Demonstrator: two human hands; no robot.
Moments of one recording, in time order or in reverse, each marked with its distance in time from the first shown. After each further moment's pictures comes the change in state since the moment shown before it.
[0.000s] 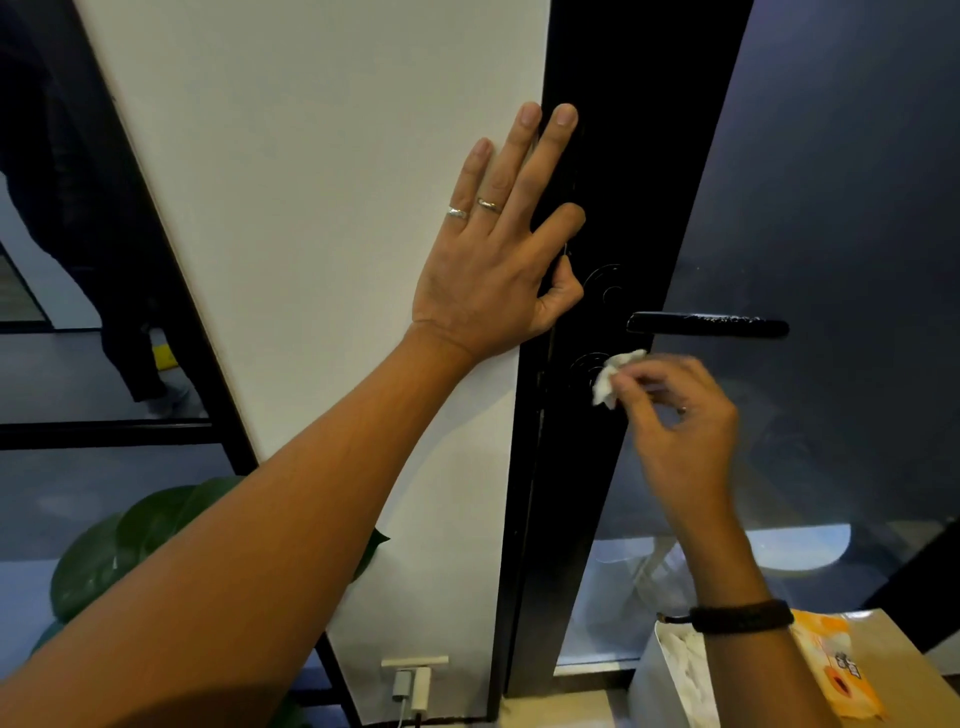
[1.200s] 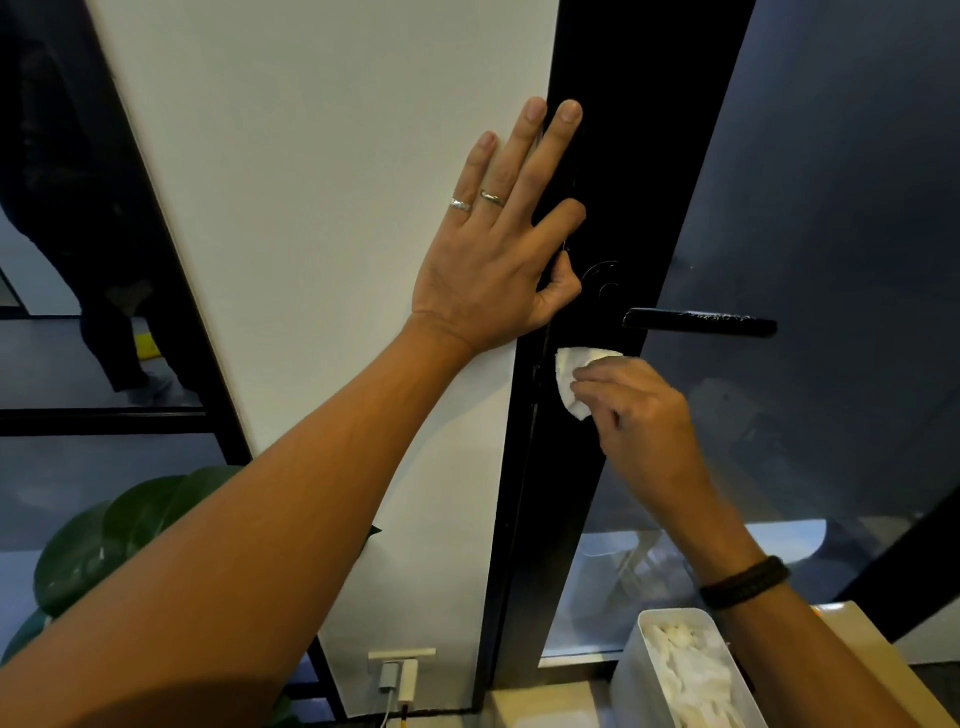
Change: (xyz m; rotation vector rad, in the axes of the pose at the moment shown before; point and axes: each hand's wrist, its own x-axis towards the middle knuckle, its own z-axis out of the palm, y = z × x) left_hand 0.001 -0.001 -0.002 -0.017 -0.017 0.005; right_hand 0.007 -0.003 0.006 -0.368 -0.198 -0.443
